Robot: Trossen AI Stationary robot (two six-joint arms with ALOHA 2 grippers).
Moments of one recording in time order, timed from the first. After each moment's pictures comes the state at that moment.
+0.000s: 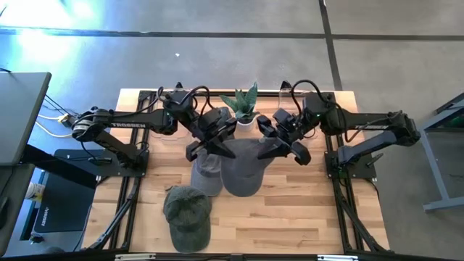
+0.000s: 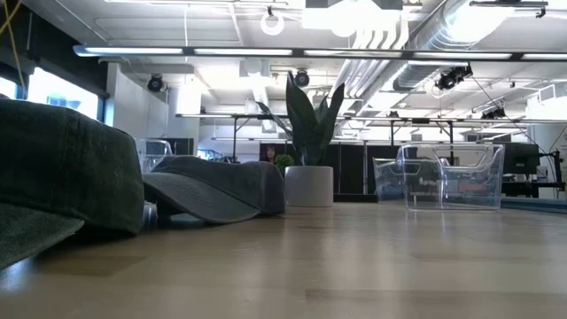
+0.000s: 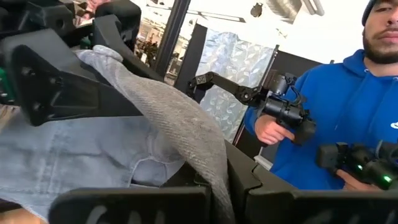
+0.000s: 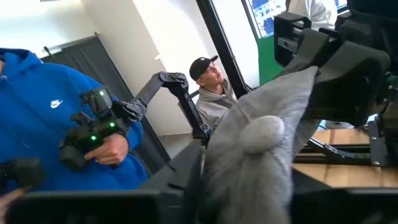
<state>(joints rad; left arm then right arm) 0.07 1.43 1.29 0.39 0.79 -0.49 -0.02 1.26 1.25 0.09 -0.66 0.45</state>
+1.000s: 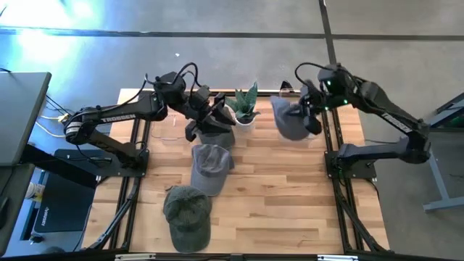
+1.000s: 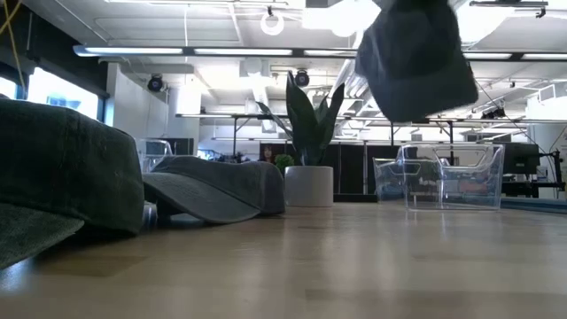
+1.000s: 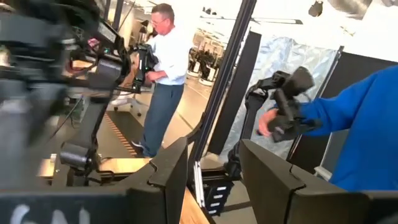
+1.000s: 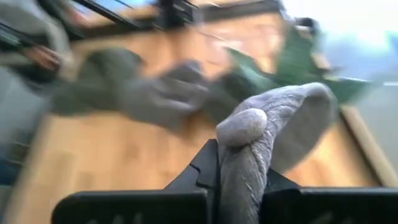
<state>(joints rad) 0.25 1.33 1.29 0.21 0.74 -0.37 -0.56 1.07 1.33 -0.94 -0.41 -0.22</state>
